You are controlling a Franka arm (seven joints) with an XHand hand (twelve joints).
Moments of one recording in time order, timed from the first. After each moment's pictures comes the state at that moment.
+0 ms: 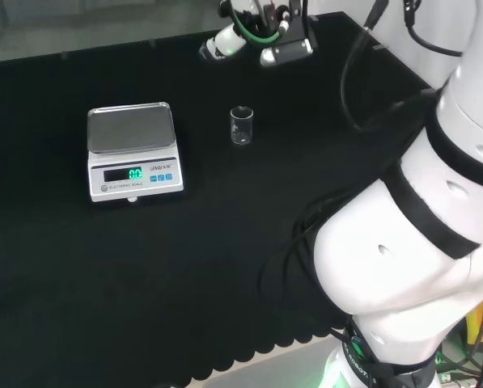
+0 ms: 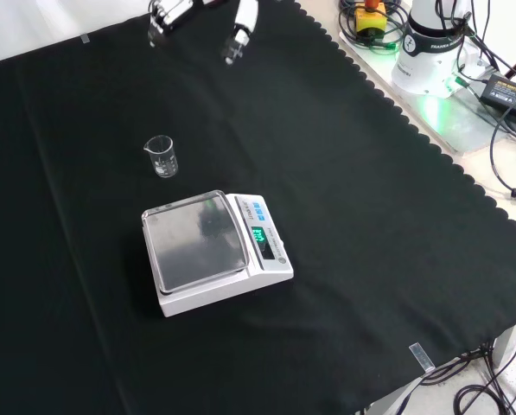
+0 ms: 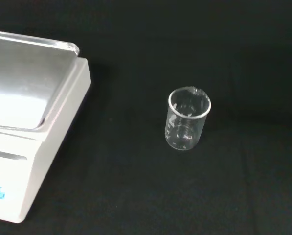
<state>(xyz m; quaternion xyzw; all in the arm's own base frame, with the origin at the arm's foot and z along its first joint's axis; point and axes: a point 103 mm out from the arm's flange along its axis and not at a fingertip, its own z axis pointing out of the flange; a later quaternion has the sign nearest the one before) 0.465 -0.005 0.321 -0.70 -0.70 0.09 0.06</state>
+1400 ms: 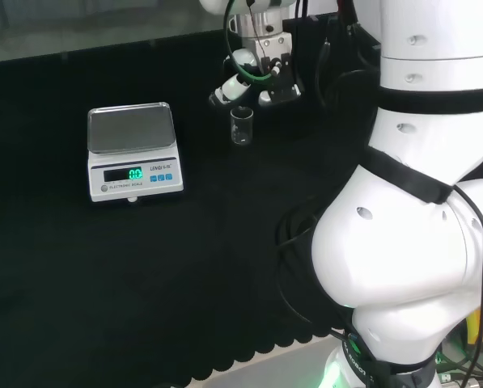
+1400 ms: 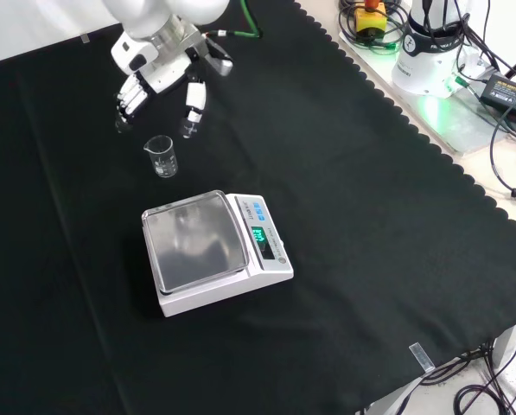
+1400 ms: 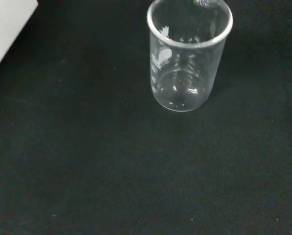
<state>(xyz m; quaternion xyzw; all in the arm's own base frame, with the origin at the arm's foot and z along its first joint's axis) 0.560 -0.043 0.169 -0.68 -0.71 0.12 0.12</state>
